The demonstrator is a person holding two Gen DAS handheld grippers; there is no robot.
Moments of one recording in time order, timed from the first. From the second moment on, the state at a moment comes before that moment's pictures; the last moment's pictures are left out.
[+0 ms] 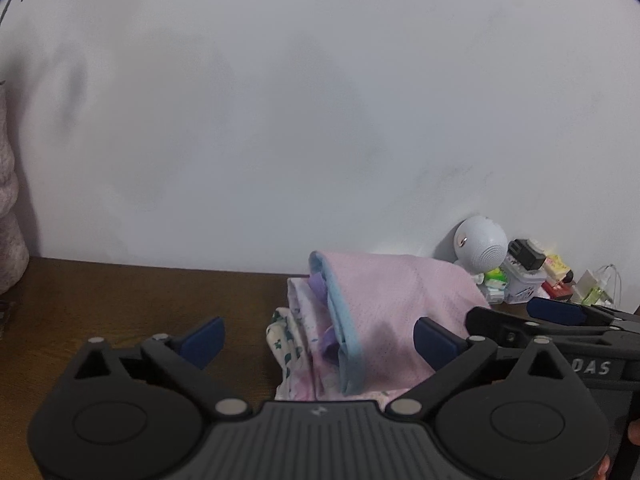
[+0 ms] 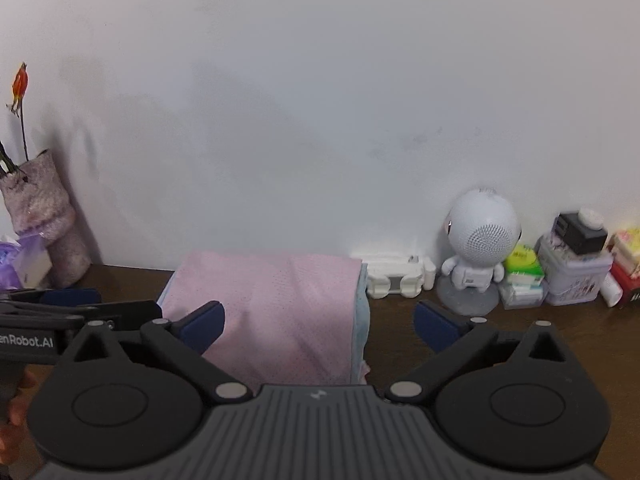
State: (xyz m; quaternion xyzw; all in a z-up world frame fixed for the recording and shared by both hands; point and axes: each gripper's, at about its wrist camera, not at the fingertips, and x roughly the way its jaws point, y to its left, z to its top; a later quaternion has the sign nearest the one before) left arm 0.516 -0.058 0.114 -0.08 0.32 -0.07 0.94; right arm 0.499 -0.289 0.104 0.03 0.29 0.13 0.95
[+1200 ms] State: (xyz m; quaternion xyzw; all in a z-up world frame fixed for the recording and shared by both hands) left arm 0.403 -0.051 0.124 -0.09 0.35 -0.09 0.93; right arm 0.388 -0.284 0.122 0.01 0.30 0.11 0.95
